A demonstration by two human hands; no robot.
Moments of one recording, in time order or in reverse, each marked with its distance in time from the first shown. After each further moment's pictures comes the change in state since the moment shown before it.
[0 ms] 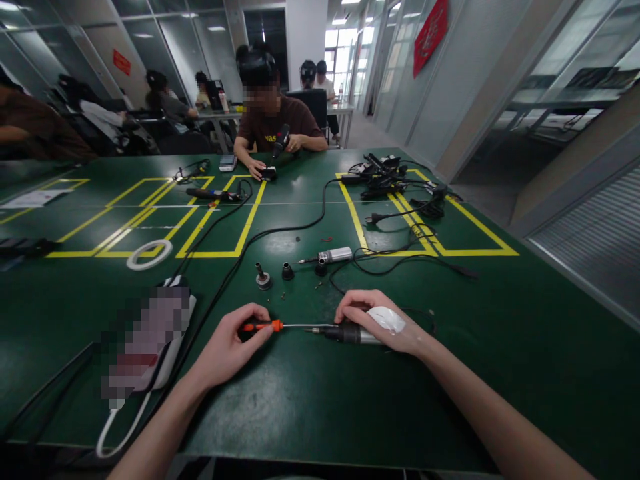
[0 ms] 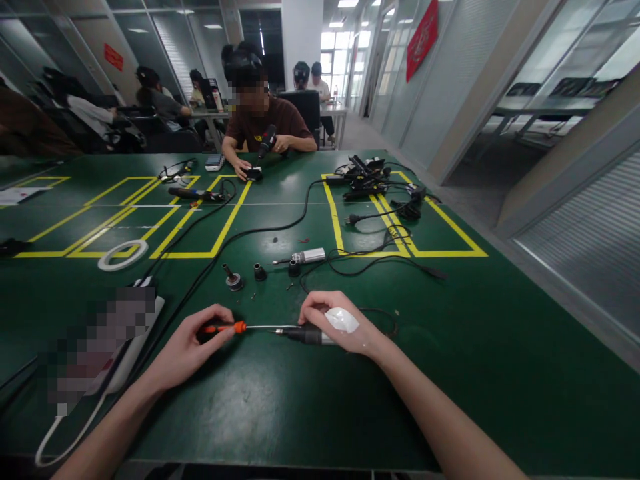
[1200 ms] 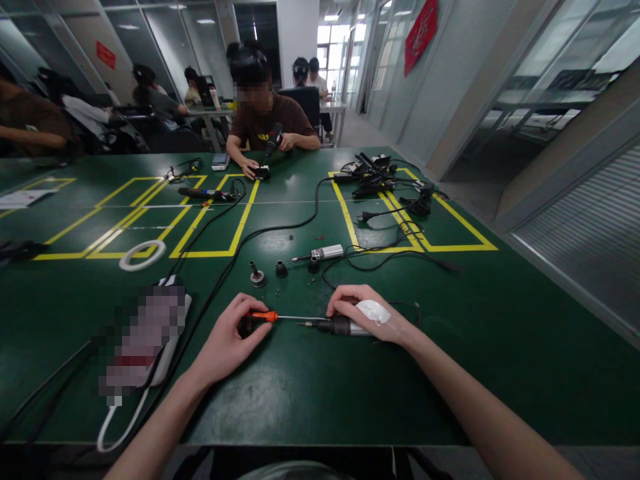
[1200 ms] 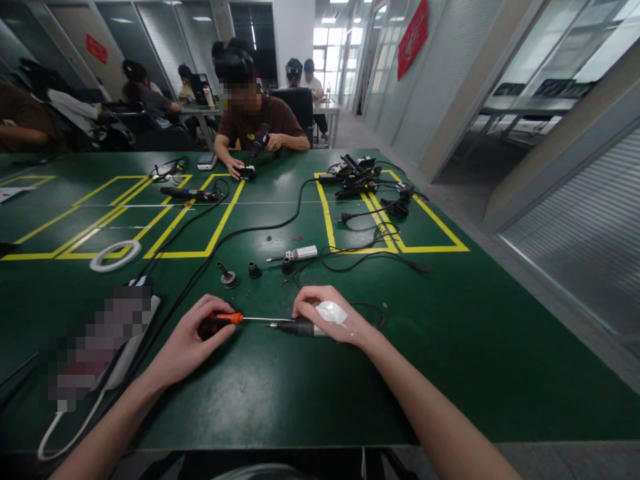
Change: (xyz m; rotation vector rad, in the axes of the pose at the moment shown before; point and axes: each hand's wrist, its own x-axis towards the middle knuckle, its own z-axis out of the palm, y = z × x) left_hand 0.000 0.001 0.005 0.047 0.074 0.087; right_hand 0.001 0.006 0.001 -0.001 0.015 0.002
